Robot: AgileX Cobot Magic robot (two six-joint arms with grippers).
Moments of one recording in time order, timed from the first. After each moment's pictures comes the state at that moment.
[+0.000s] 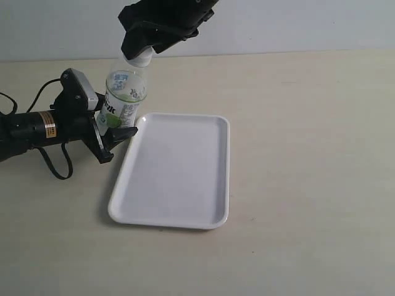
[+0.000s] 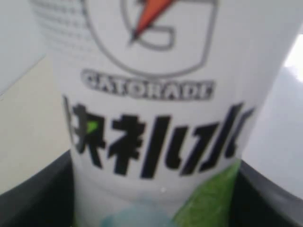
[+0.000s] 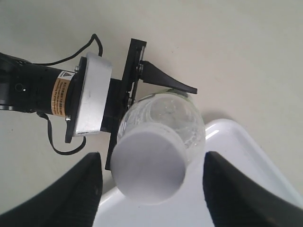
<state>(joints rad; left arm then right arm) -0.10 2.21 -0.95 0.97 -0.91 0.00 0.39 2.09 -1.93 0.58 1.00 -0.46</state>
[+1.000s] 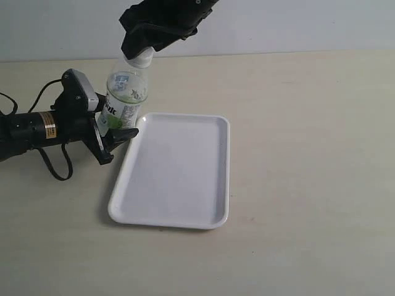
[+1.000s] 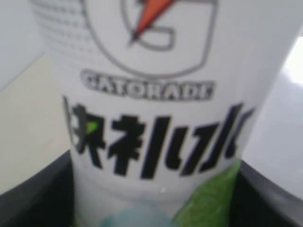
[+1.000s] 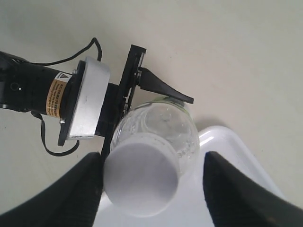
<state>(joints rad) -0.10 2.21 -0.95 0.99 -0.92 -0.02 0.39 2.10 -1.93 0.59 0.98 -0.51</state>
